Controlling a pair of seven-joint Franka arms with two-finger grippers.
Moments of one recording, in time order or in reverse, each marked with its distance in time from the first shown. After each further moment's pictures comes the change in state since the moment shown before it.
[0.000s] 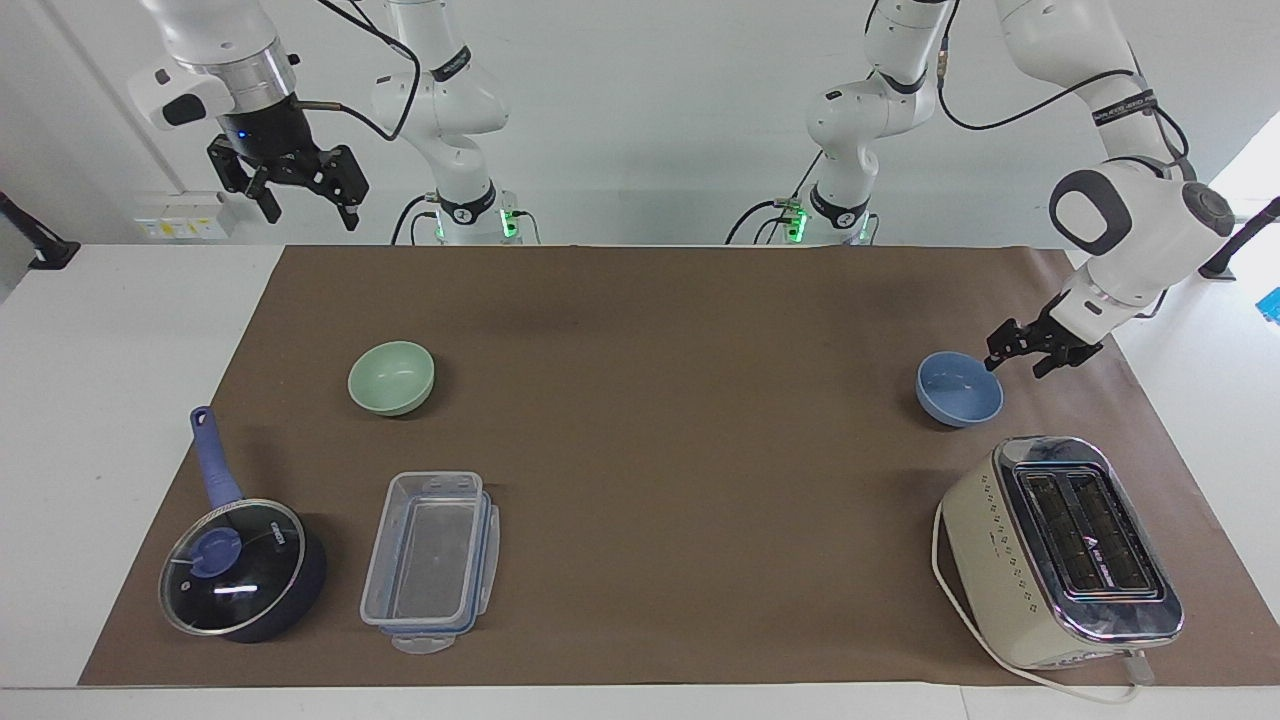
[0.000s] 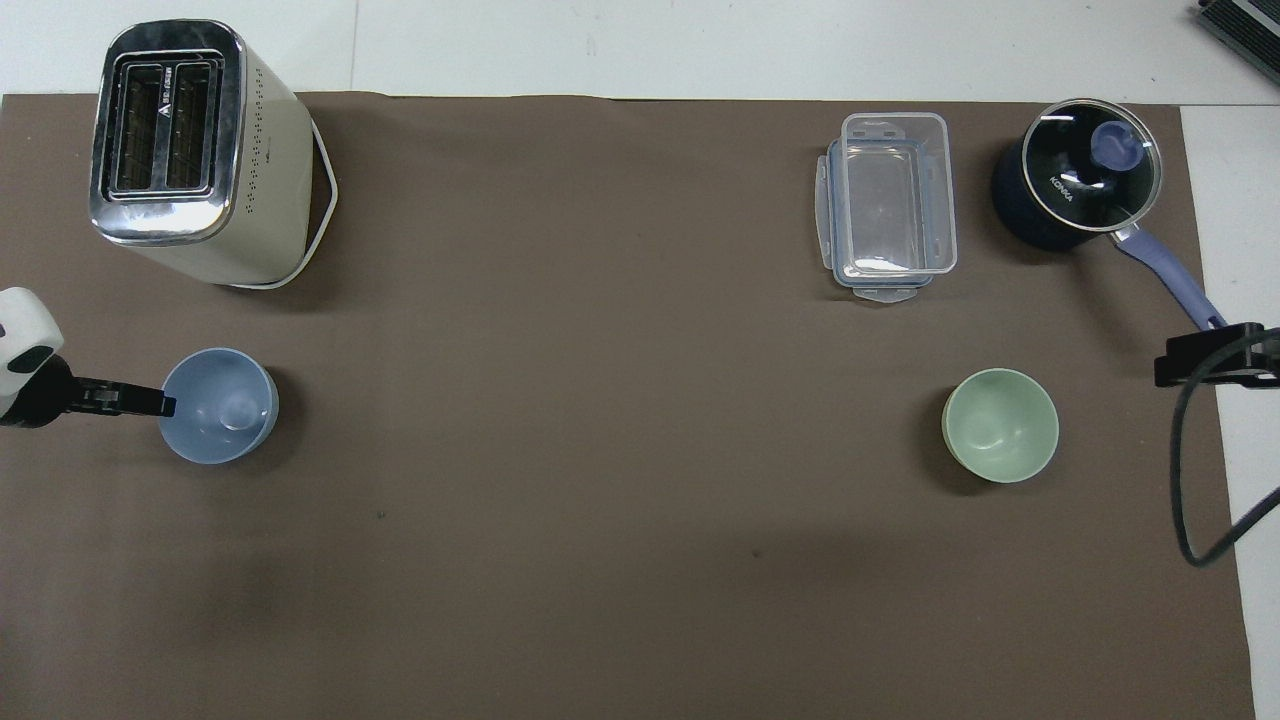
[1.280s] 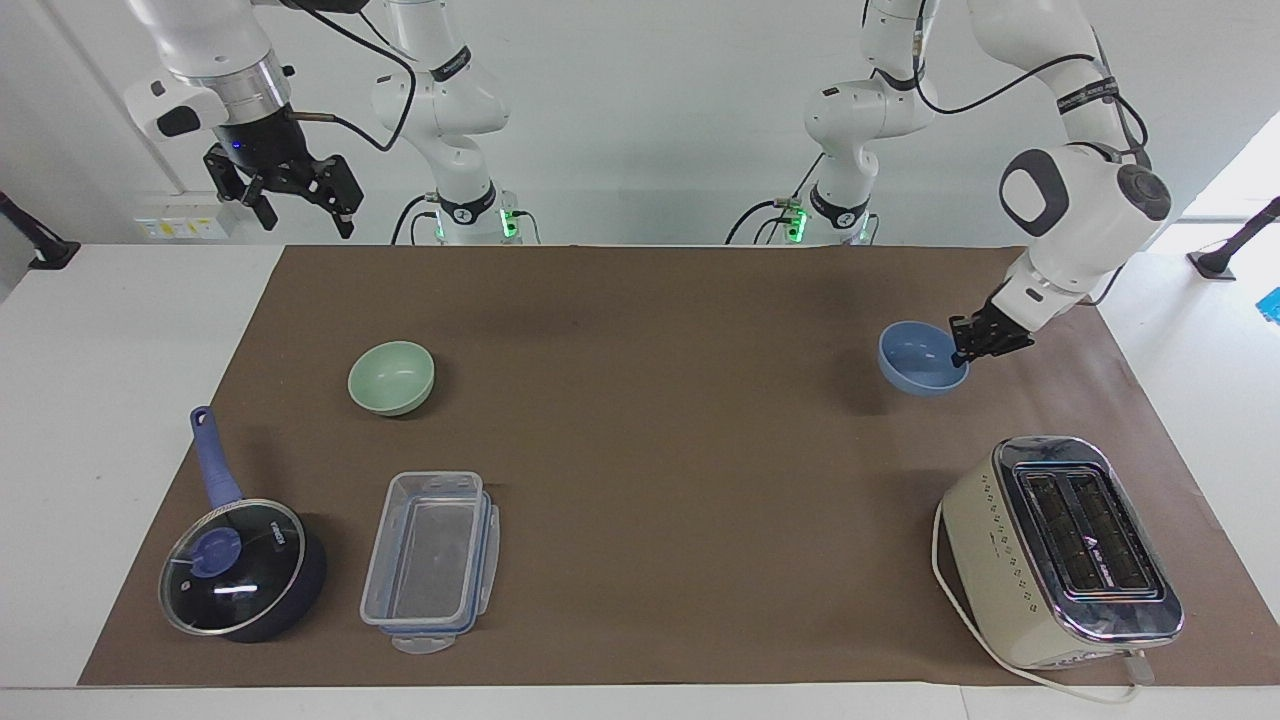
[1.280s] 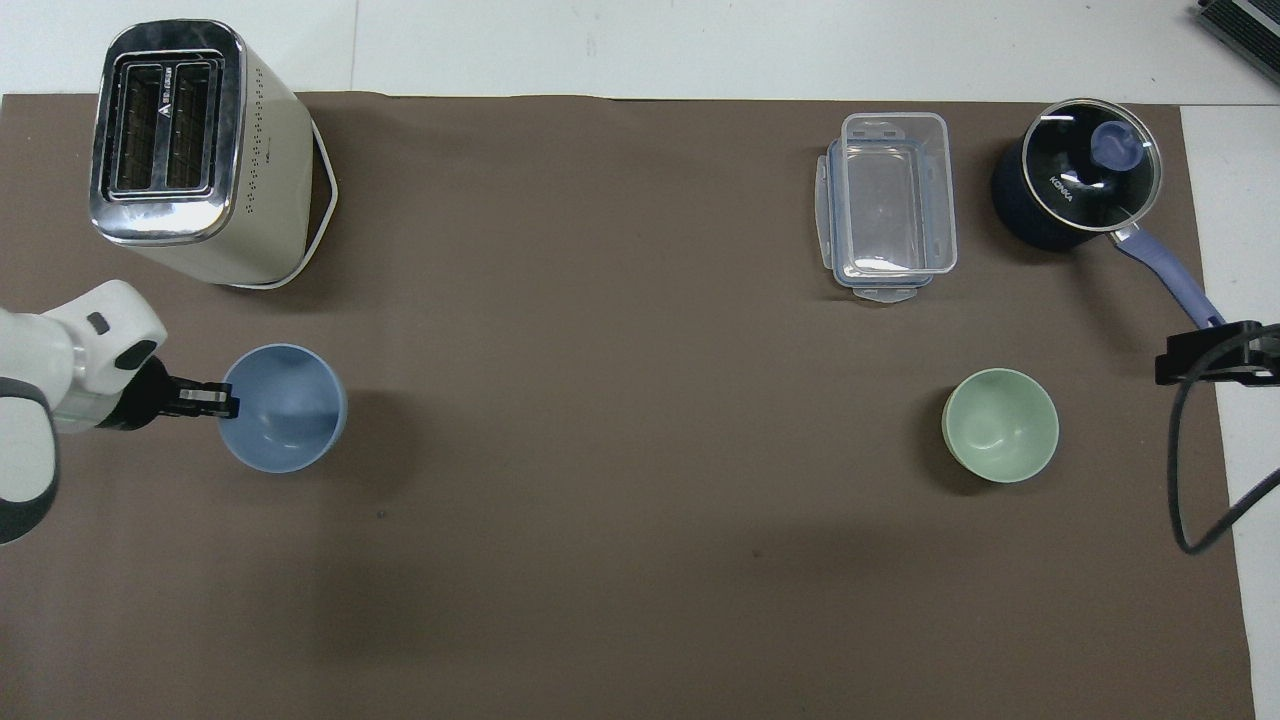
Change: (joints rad) left arm -0.220 -0.139 -0.035 -0.059 -0.014 -0.050 -0.306; right arm -0.017 -0.002 -0.002 -0.034 0.000 0.027 0.000
